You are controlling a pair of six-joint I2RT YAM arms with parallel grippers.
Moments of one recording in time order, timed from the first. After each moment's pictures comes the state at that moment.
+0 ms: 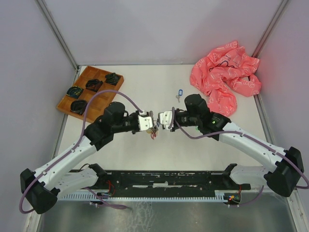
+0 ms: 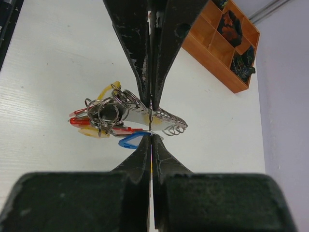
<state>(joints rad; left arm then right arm) -0.70 0.96 0.84 -0.30 0.46 0.70 0.80 1.21 0.99 -0.21 -0.56 -0.84</state>
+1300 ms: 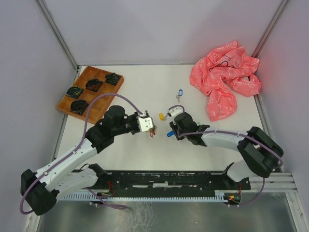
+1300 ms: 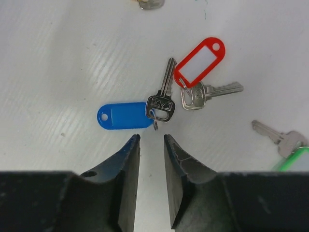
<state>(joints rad) -0.70 0.93 0.75 -0.20 0.35 0.70 0.81 1.53 0.69 -0.01 0.19 0.19</state>
